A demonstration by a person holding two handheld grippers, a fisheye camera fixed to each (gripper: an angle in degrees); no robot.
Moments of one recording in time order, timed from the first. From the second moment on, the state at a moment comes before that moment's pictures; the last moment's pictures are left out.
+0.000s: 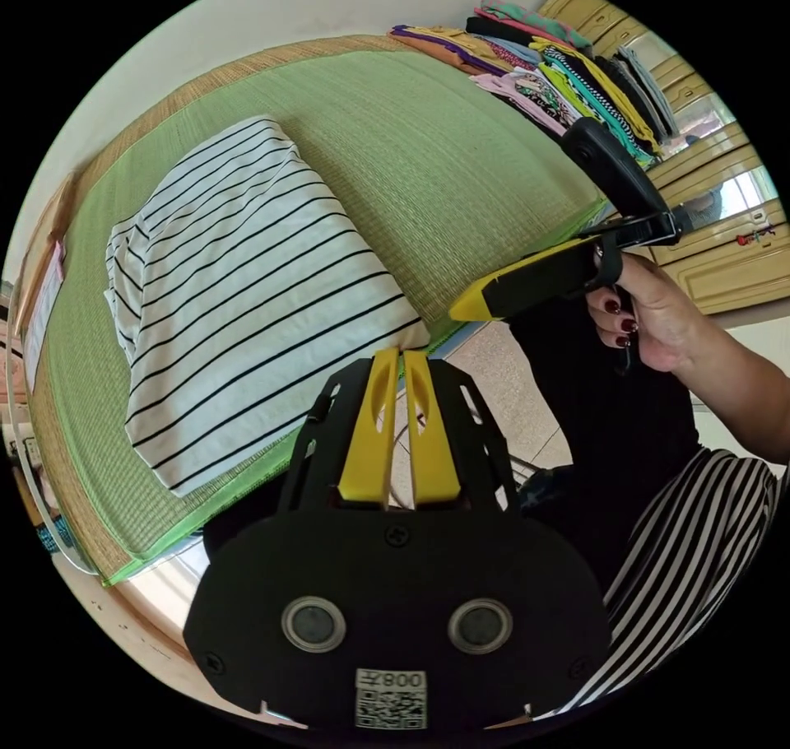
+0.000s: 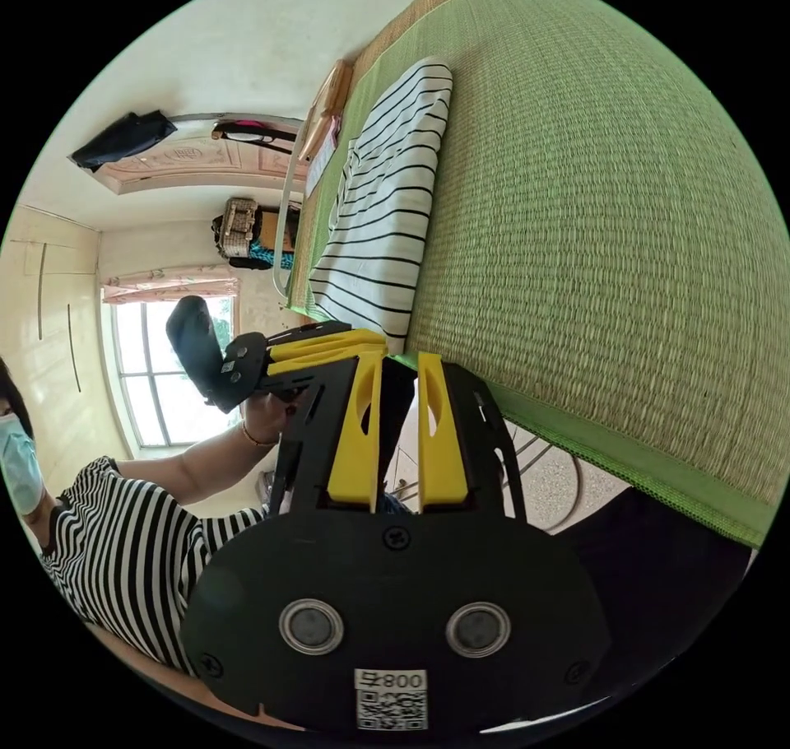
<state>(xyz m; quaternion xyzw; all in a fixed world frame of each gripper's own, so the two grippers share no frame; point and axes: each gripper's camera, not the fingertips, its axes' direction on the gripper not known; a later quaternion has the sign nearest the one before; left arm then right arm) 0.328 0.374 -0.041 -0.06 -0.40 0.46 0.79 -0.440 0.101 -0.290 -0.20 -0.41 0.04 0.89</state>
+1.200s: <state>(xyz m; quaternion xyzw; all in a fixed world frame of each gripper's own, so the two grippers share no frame) 0.397 0.458 -0.060 0.01 -0.33 0.46 0.82 -0.486 0.137 -0.237 -0.23 -0.51 0.11 0.82</state>
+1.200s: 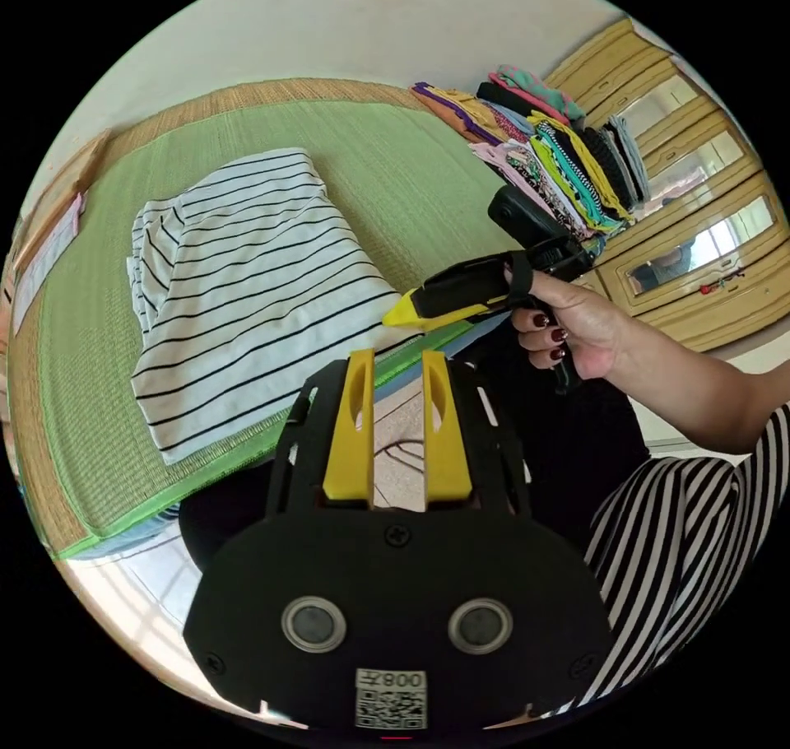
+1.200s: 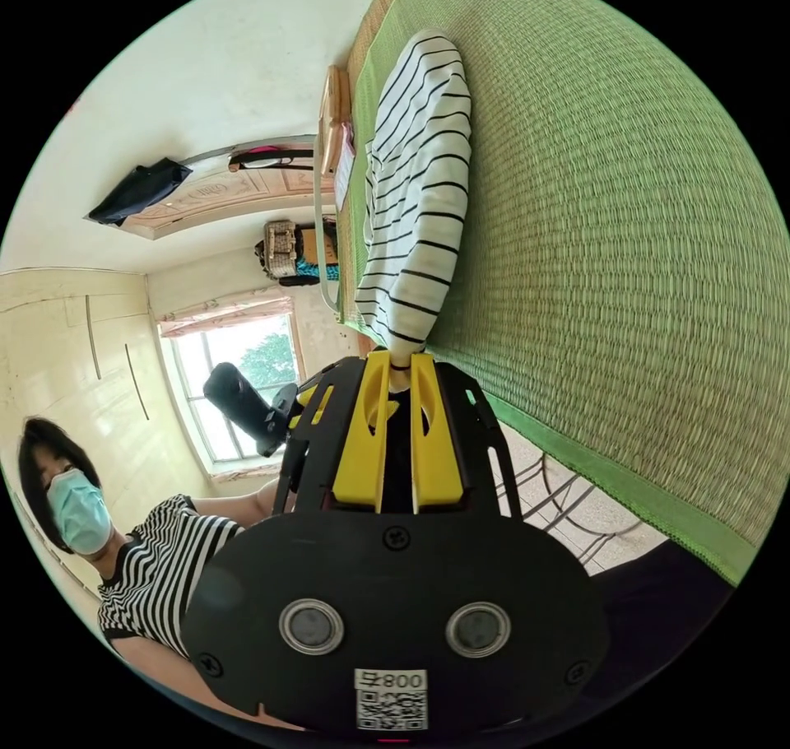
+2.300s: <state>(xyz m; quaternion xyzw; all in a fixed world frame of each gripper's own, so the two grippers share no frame) 0.129 0.417 -0.056 0.05 -0.07 0.30 0.95 -0.515 0.117 -0.261 -0.19 -0.54 0.12 0.81</state>
